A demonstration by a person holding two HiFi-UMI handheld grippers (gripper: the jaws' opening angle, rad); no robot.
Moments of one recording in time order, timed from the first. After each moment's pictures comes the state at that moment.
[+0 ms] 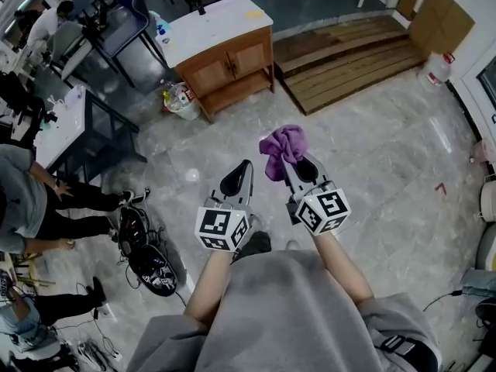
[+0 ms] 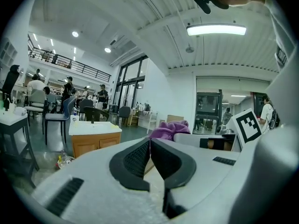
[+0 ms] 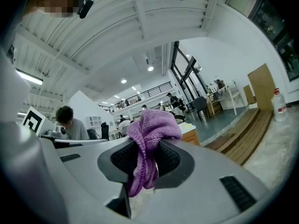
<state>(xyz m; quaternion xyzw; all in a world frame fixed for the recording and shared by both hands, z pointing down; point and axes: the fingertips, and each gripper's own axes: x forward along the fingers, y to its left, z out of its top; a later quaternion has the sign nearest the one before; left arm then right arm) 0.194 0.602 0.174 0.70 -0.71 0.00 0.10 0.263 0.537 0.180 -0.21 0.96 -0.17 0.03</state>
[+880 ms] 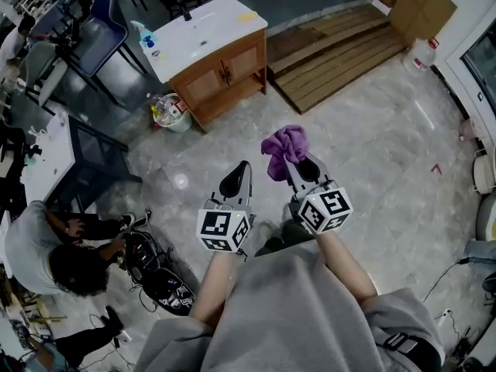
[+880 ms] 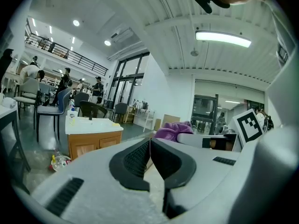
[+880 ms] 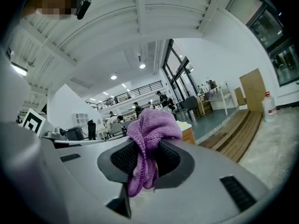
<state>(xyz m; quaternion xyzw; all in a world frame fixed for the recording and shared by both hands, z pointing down) 0.065 0.569 0.186 0.73 -0.67 -0.01 0.13 0.152 0.507 0.189 -0.28 0.94 -0.17 0.01</state>
